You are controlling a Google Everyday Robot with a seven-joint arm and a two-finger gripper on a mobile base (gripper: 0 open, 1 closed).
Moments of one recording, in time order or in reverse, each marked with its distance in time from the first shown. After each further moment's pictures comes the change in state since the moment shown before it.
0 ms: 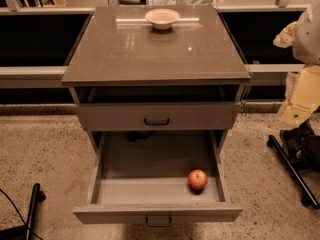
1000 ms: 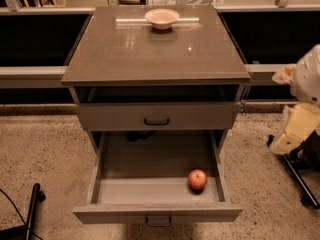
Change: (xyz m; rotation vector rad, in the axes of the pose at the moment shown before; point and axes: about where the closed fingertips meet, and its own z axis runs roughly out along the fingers) arm 0.036 0.008 0.072 -0.079 -0.091 0.081
